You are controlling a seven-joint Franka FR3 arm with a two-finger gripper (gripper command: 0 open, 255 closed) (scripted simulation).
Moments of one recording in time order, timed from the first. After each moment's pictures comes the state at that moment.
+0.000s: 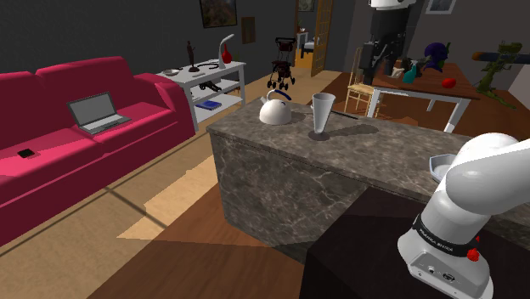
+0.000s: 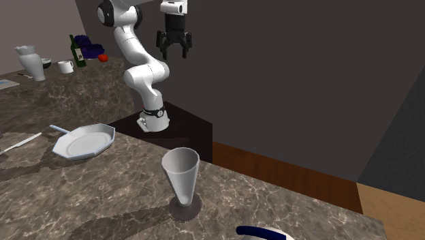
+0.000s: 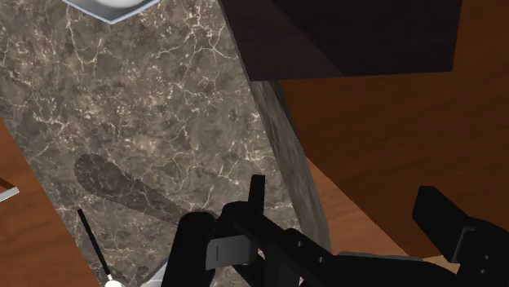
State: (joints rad) arm -0.01 -0.80 0.02 -2.27 -0.09 1.43 0.11
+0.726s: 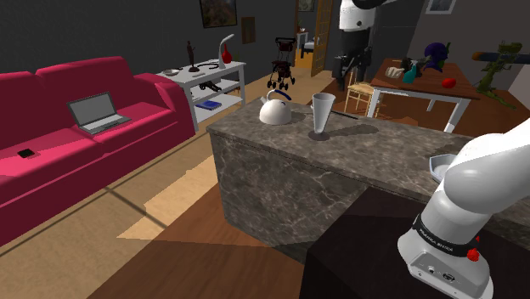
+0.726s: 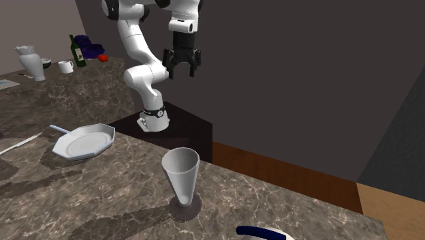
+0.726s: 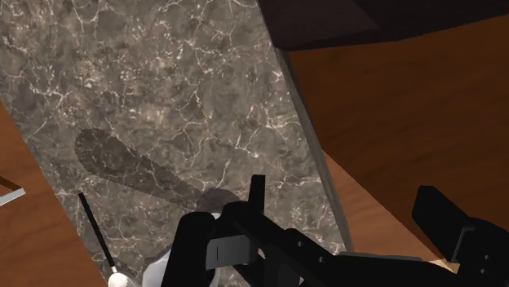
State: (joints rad) arm -0.04 -0.51 -0.04 -2.19 -0.14 1.62 0.07
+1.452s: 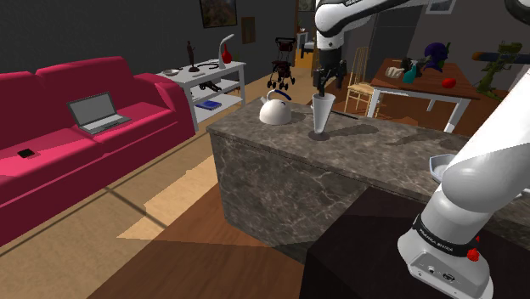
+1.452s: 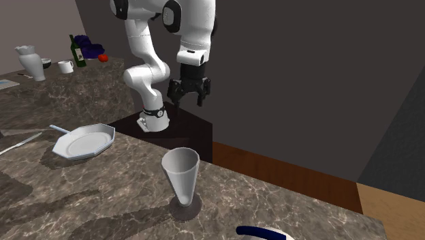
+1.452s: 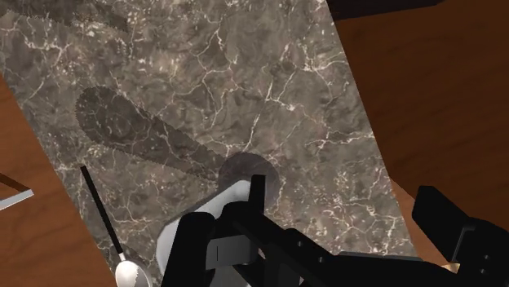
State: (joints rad) arm -0.08 -0.12 -0.12 -1.98 -0.17 1.79 0.02
